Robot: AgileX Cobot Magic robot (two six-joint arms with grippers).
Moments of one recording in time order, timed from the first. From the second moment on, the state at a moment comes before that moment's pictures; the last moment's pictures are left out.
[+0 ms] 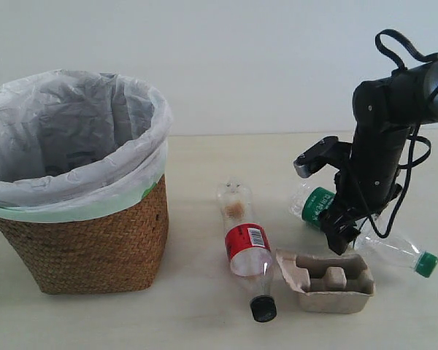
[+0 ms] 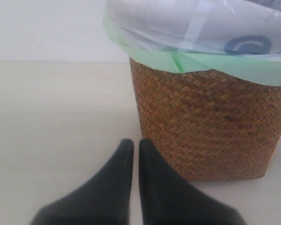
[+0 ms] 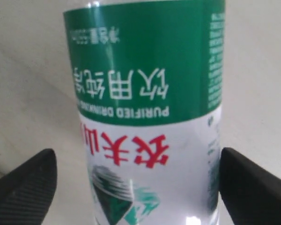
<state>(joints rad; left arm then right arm) 0.01 0.00 0.00 -0.26 0.31 0.24 0.28 2.05 -1.39 -0.07 0.88 -0.44</state>
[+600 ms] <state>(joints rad) 0.01 0.00 0.00 -0.26 0.31 0.24 0.28 2.06 -1.40 -0.15 0.89 -0.29</state>
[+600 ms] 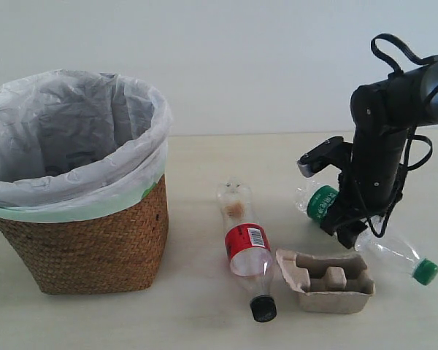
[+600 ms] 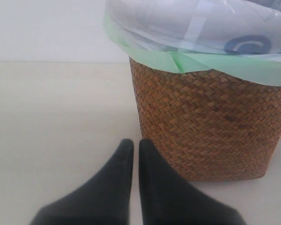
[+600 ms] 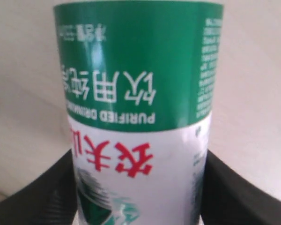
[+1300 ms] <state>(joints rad) 0.01 0.00 0.00 -0.26 0.31 0.24 0.28 1.53 -1.04 0.05 0.06 -0.07</state>
